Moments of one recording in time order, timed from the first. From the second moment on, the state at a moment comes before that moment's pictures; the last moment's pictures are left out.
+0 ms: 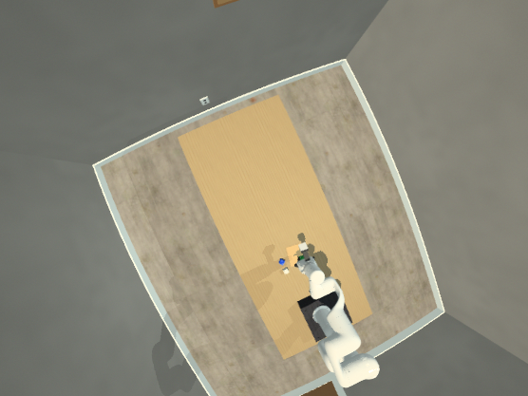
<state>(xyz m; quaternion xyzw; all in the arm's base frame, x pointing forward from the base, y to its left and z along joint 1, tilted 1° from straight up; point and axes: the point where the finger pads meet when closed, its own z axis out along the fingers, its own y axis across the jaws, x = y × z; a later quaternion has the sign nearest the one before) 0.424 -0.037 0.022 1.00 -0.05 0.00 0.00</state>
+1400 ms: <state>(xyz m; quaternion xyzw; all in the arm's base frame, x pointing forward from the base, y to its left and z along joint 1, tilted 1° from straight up) 0.421 -0.039 0.022 0.94 -0.04 0.32 0.01</state>
